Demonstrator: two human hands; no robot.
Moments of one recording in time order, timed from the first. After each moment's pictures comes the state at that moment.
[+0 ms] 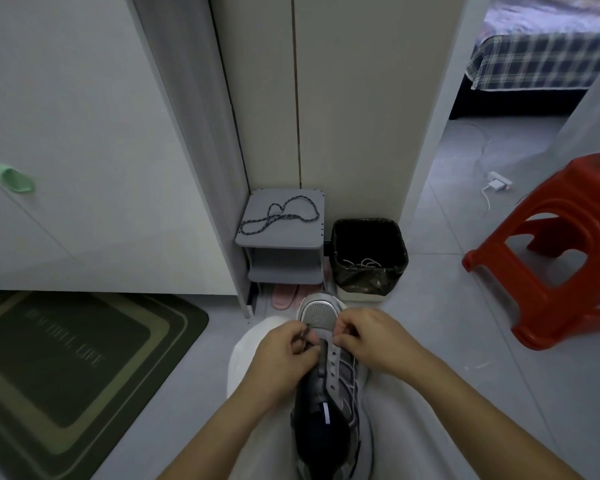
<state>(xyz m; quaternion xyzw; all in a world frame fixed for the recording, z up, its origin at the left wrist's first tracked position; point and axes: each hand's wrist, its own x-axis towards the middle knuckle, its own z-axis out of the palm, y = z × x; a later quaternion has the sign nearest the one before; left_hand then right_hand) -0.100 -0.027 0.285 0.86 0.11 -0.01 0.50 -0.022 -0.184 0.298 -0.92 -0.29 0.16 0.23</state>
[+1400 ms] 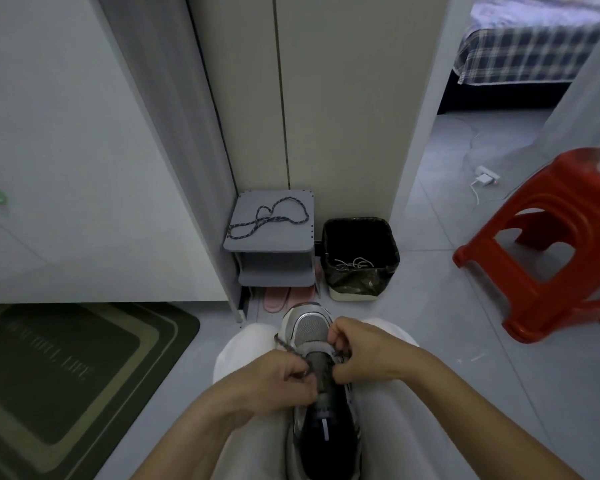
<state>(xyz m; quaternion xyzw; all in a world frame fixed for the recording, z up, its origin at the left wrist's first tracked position) -0.100 -0.012 0.312 0.79 0.03 -0.29 0.54 -0.014 -0.193 0.299 -0.87 -0.25 0.32 0.28</state>
